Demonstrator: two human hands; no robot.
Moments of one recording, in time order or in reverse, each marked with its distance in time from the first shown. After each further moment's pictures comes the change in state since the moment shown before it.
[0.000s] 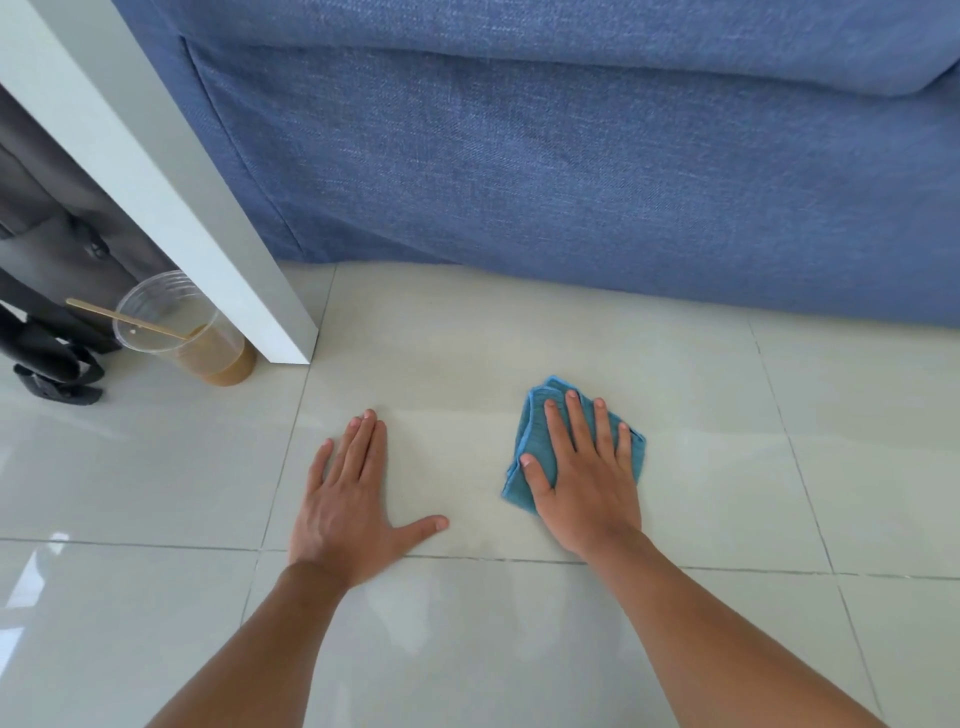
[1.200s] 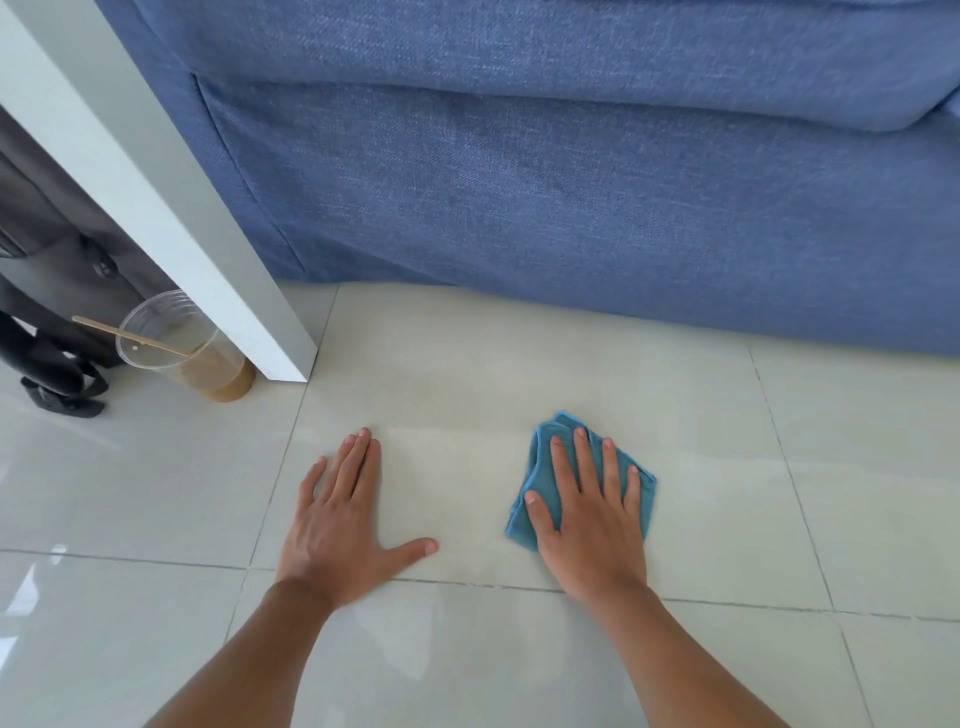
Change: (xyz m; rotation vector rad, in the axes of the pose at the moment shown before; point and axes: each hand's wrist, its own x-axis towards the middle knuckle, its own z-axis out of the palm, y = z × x) left_hand 0.002 0.001 -0.001 0.013 -0.002 -0.017; right_hand -0.017 0.007 0.001 0.061 0.014 0.027
